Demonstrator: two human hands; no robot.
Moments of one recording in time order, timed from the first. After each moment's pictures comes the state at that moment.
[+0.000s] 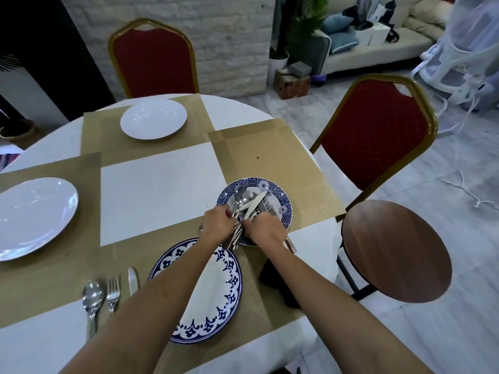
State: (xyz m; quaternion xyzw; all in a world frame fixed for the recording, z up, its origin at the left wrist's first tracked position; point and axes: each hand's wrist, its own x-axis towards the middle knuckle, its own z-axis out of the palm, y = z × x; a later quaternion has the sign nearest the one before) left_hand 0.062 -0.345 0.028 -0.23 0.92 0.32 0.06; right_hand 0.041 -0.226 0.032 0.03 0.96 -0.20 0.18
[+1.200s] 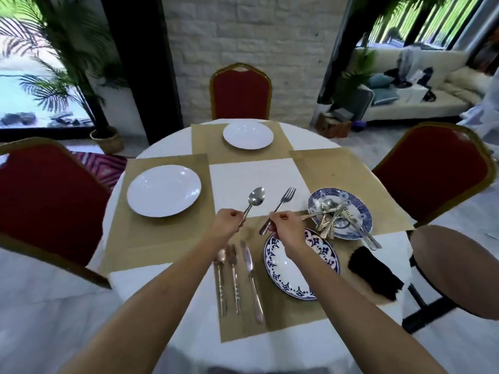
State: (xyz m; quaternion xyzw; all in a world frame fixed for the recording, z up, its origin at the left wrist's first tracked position) left_hand 0.244 -0.541 0.079 -0.29 0.76 0.58 0.00; right_hand 0.195 -0.391 0.079 0.06 0.77 -0.62 0.15
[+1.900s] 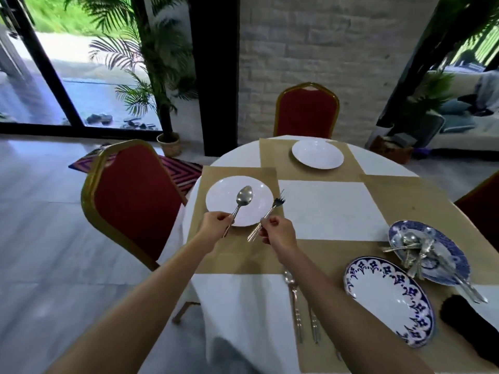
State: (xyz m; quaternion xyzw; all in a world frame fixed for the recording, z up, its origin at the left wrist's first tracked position) left_hand 0.341 -0.737 0.084 -0.37 0.71 0.58 -0.12; right_hand 0.259 -0.594 0.075 -0.05 0.75 -0.62 0.23
